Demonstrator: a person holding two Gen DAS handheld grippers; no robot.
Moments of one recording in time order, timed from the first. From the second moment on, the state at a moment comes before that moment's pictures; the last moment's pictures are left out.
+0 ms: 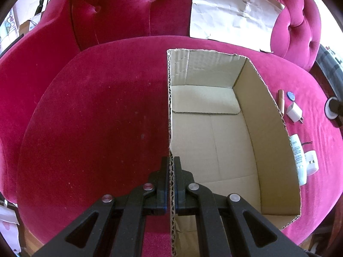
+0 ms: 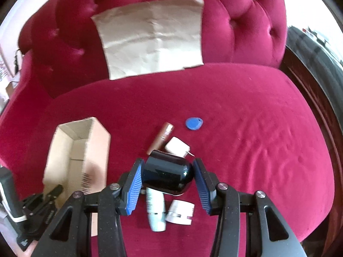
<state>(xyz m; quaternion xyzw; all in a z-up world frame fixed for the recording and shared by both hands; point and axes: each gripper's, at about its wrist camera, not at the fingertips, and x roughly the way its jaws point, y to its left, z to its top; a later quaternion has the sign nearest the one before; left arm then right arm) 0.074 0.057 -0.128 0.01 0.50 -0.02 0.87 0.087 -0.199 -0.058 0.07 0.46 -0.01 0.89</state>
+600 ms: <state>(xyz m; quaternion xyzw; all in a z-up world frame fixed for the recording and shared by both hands) 0.073 0.063 -0.129 -0.01 0.50 -0.03 0.87 0.084 -0.110 -0.051 0.03 0.43 0.10 0.90</state>
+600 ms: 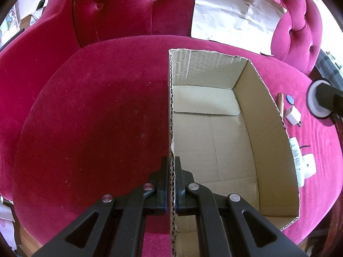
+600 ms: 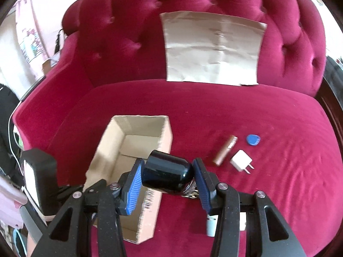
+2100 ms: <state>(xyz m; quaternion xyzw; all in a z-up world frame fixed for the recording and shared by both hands) 0.074 0.071 -0.130 -0.03 0.50 -0.03 0.87 0.107 -0.065 -0.082 0.02 0.41 0.12 0.90</state>
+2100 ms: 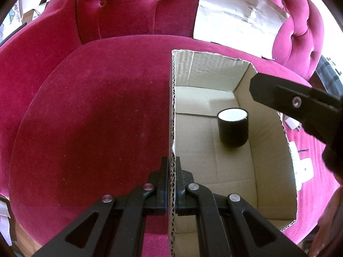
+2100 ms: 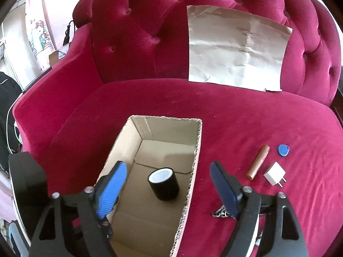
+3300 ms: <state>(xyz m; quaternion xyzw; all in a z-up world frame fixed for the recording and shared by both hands) 0.075 0.062 -0.131 -0.01 0.50 -0.02 0.87 0.095 -0.179 -0.071 0.00 0.44 0.01 0.90</state>
